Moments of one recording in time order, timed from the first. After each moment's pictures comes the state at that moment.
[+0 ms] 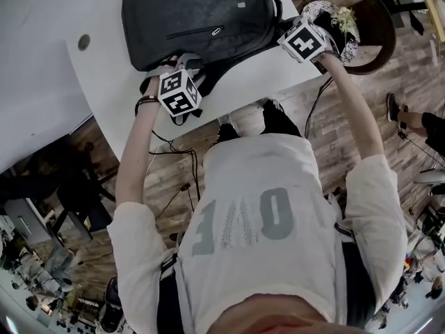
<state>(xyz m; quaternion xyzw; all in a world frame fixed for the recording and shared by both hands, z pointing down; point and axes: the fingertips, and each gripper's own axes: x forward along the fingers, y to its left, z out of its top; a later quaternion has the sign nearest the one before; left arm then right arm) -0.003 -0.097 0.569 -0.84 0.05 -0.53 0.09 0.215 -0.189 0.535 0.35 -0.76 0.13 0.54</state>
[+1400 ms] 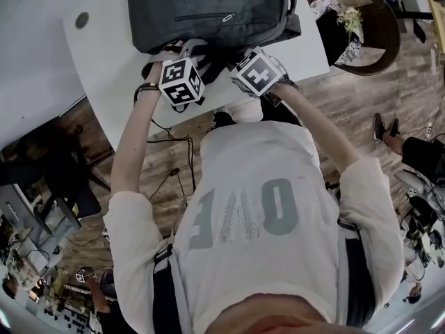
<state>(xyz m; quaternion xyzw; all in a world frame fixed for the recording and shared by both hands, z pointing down) 0.000 -0.096 0.565 -0.86 0.06 -0.49 0.11 0.026 -0.078 0.570 0.23 -0.83 0.25 0.45</state>
